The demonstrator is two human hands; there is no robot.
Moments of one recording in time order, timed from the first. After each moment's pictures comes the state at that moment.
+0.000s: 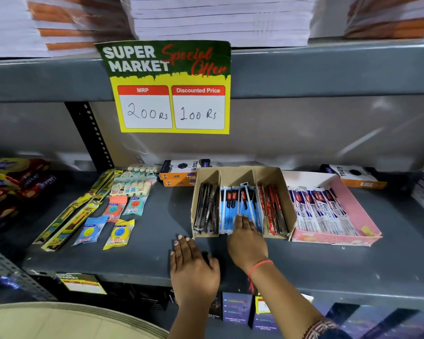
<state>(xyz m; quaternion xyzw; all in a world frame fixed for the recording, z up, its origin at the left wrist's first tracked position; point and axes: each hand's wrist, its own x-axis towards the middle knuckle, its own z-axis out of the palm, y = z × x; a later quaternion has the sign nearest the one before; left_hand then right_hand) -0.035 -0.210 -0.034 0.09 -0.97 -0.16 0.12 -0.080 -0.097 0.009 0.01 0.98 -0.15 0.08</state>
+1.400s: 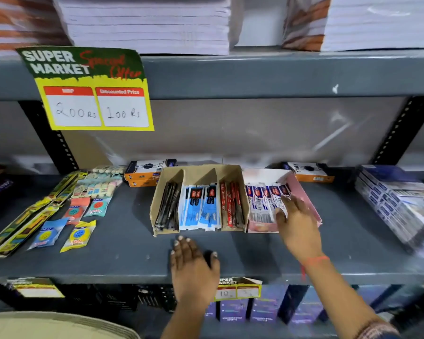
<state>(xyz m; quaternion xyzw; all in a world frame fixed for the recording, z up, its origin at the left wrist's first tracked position) -0.014 -0.135 -0.019 0.04 -0.99 -0.11 0.04 -0.039 0.070 0.045 0.12 0.95 -0.21 -0.21</state>
